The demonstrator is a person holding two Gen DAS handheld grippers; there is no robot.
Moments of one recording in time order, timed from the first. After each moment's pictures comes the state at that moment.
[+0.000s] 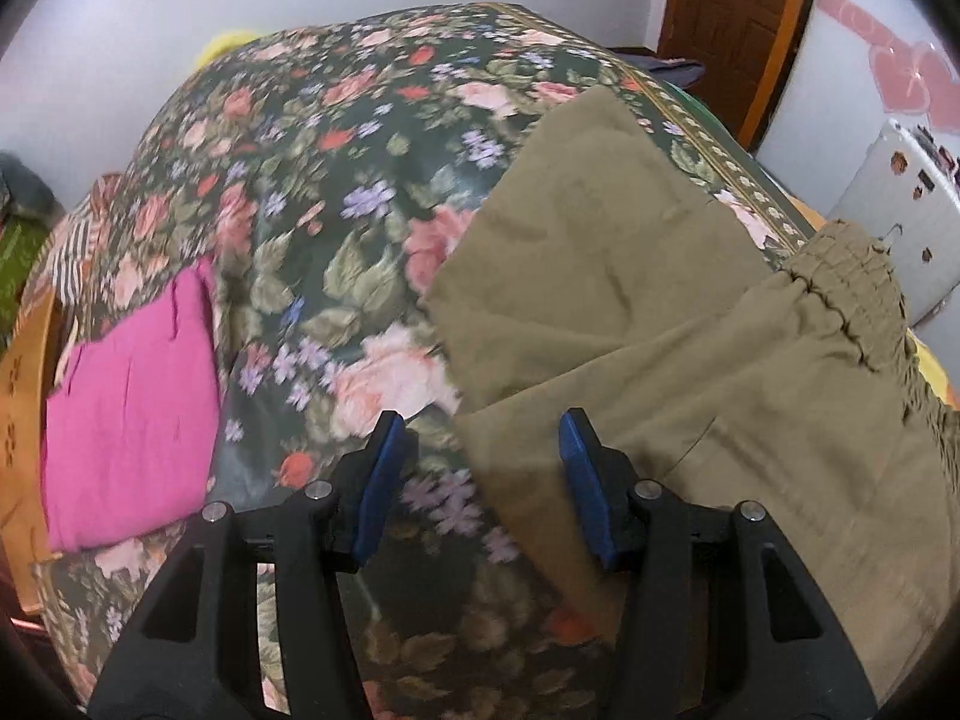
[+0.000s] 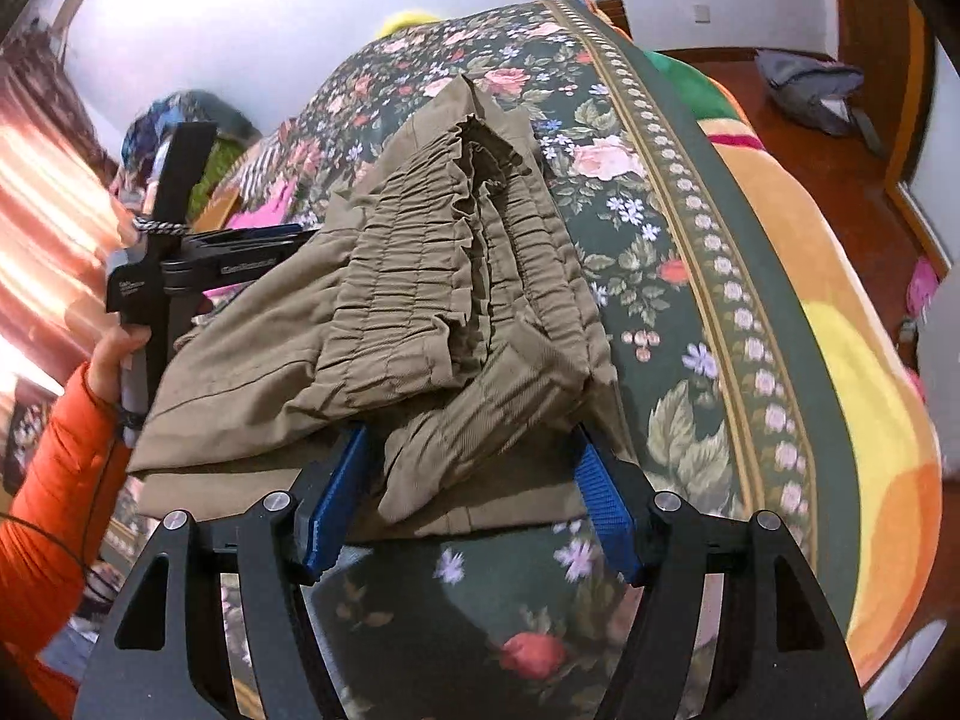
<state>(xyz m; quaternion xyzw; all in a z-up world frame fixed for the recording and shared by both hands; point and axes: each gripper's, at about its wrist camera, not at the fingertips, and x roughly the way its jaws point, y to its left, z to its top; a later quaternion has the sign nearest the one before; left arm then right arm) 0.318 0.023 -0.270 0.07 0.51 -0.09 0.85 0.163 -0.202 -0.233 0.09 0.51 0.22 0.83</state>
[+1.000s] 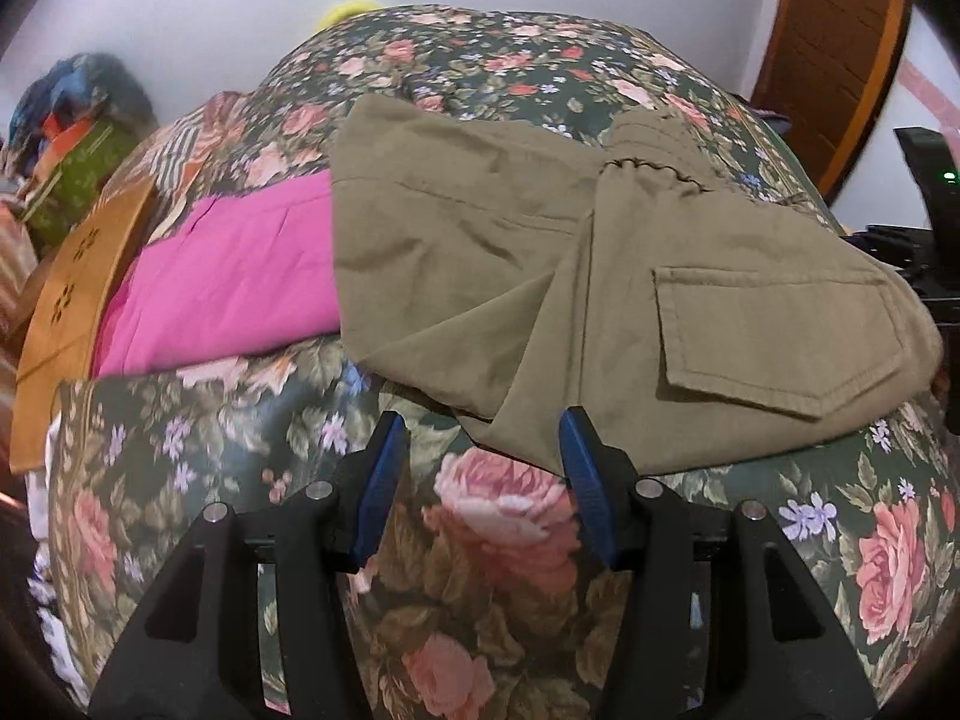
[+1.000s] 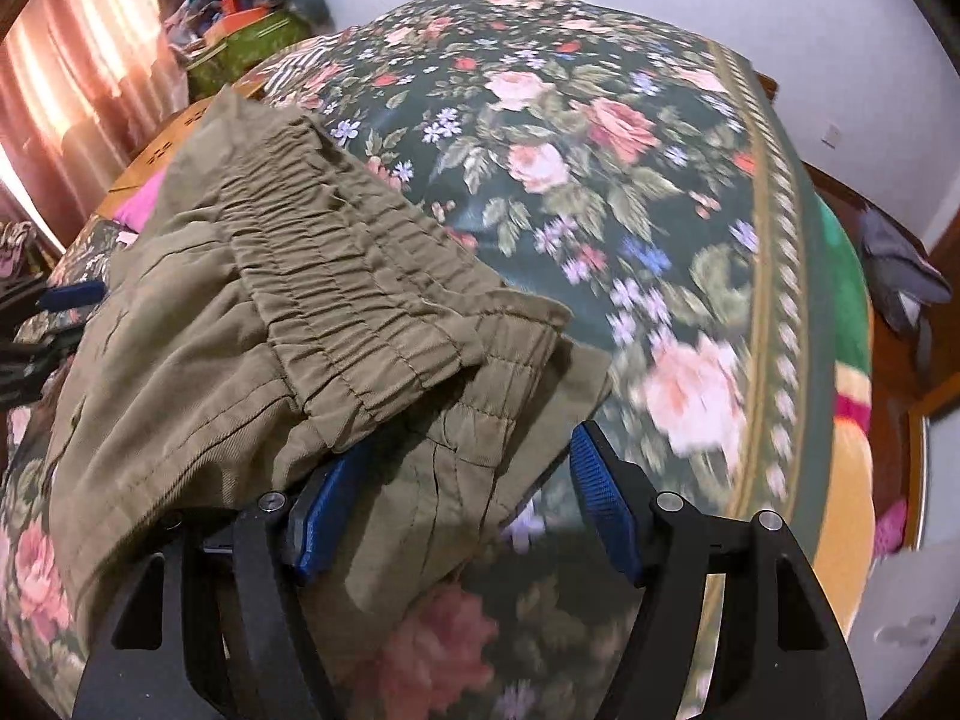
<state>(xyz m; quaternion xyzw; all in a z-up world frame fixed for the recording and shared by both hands) 0.236 0.092 -0.263 0.01 0.49 0.02 0.87 0.301 -0.140 -0.263 -0.12 0.48 0.31 0.81</state>
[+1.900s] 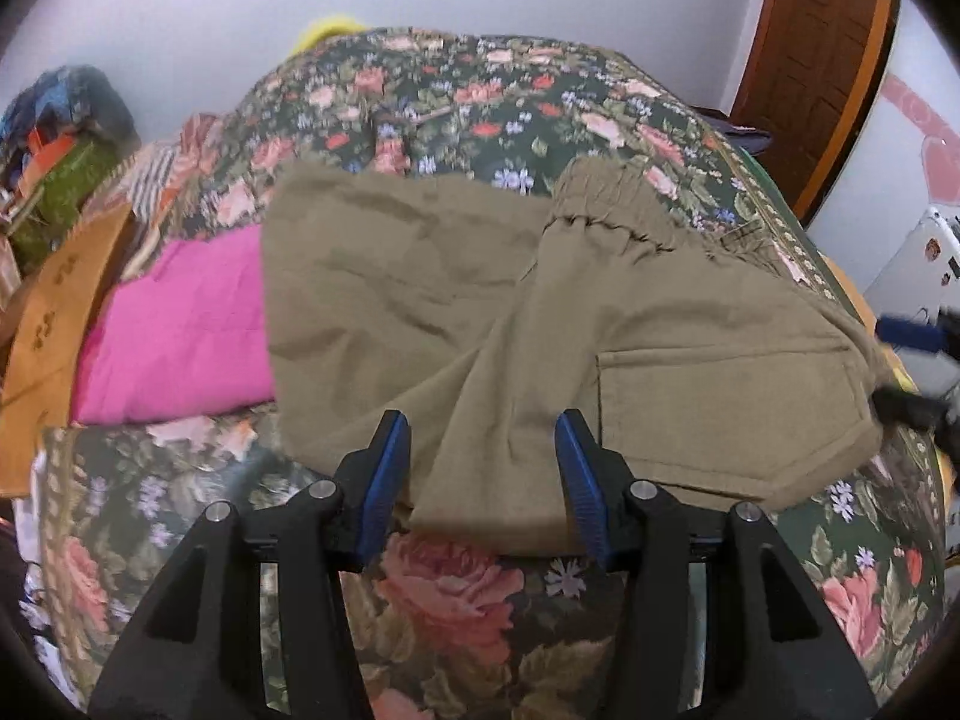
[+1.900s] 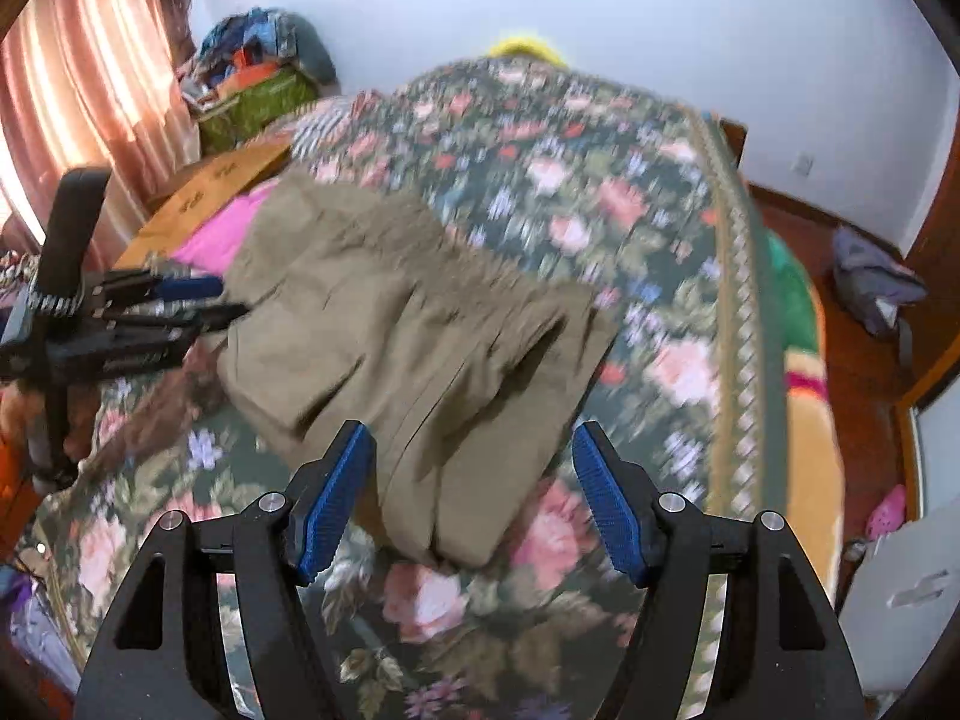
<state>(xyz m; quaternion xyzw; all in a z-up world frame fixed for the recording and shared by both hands) 0.264 0.076 -0.253 0.00 0.48 -0.01 0.88 0.222 -0.146 -0.206 -0.09 0.44 0.30 0.84</state>
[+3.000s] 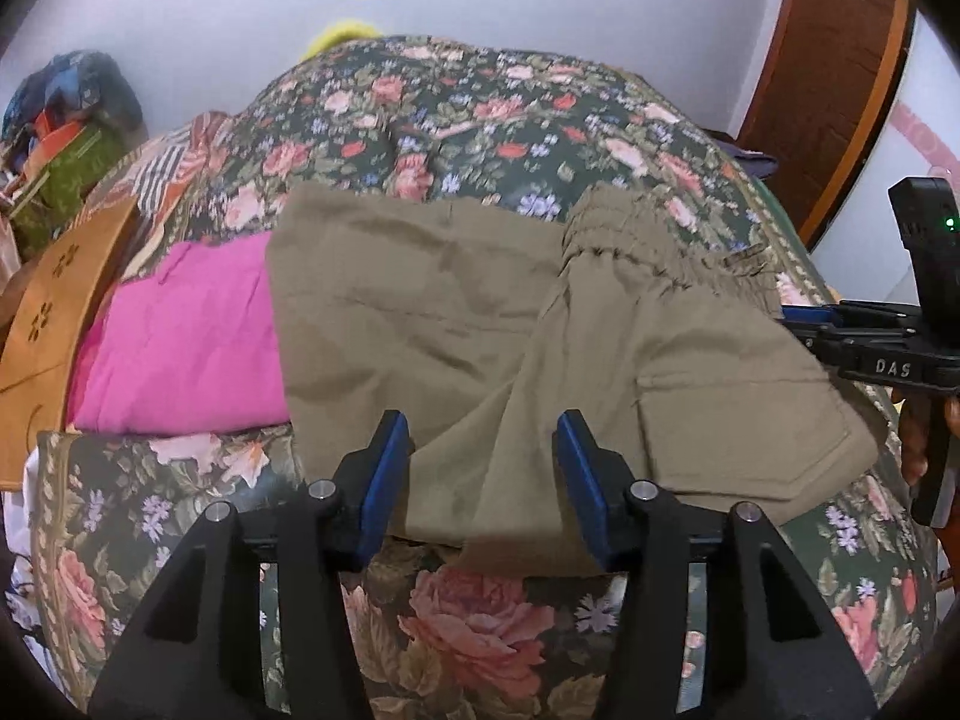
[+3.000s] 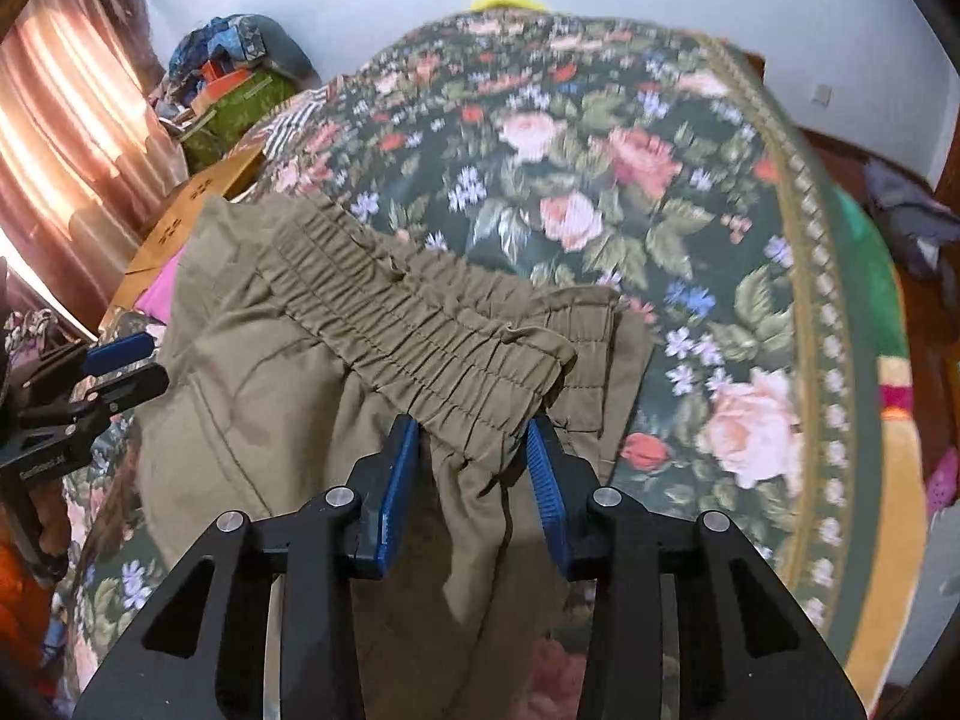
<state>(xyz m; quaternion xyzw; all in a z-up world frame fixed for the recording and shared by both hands) 0.273 0.092 -0.249 -0.02 0.47 0.00 0.88 0.307 -0.124 -0.248 -0.02 0.49 0.31 0.81</state>
